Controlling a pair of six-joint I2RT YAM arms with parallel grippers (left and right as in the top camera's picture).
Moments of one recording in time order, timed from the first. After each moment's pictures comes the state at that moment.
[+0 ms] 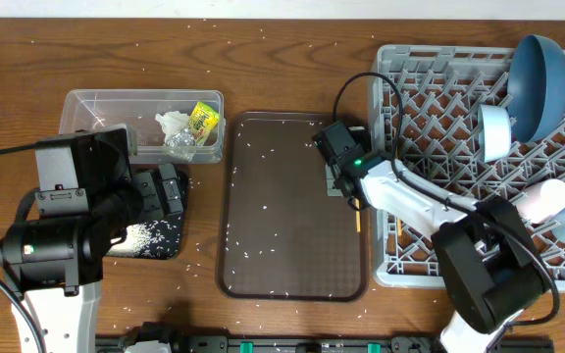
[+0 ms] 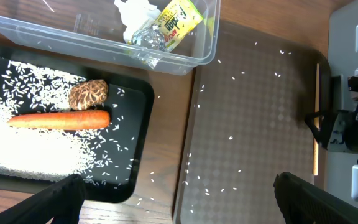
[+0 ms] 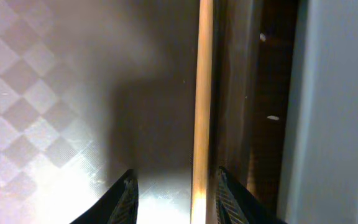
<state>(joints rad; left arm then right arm) 0.07 1.03 1.26 -1.20 0.19 -0.17 0.56 1.87 1.10 -0.51 0.28 0.50</state>
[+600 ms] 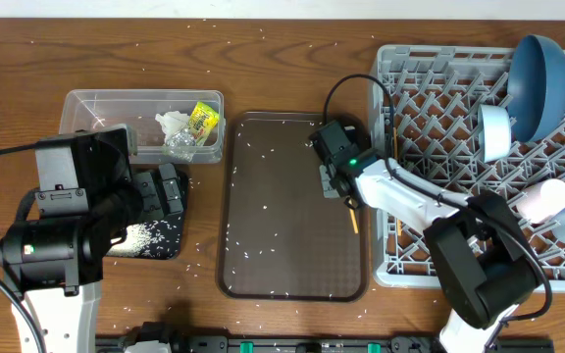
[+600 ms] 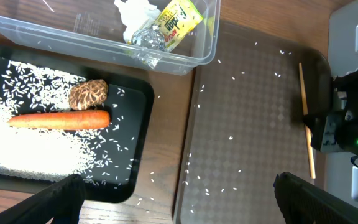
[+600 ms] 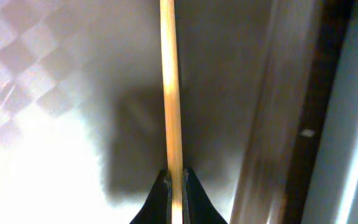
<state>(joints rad) 0.07 1.03 1.26 -1.20 0.19 -0.17 0.58 1.89 1.11 -0.50 0.23 0.41</state>
